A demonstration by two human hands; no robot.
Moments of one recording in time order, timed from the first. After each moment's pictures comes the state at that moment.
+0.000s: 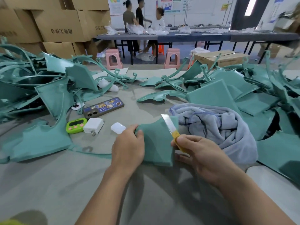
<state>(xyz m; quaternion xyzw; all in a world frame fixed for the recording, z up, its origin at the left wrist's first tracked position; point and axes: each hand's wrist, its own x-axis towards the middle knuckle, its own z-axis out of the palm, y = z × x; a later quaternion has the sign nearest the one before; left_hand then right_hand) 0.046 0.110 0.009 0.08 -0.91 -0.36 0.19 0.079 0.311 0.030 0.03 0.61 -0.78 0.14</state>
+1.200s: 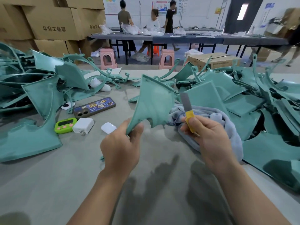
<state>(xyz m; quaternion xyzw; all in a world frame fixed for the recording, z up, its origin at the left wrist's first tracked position) 0.067 0.124 0.022 0.01 -0.87 -0.33 0.37 0.068 0.342 0.049 -0.02 0.64 -0.76 -0.11</state>
